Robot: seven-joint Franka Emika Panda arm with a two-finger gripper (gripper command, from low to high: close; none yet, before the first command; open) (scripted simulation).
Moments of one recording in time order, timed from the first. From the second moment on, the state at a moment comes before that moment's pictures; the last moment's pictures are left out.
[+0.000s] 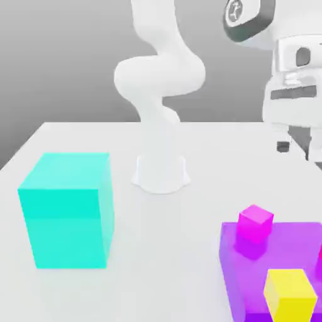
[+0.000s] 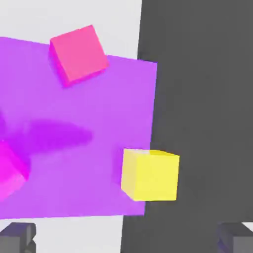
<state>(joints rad) 0.45 -0.24 0.06 -2.53 -0.23 2.50 -0.38</state>
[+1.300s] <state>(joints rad) 0.61 0.29 0.02 -2.81 -0.09 3.09 -1.48</state>
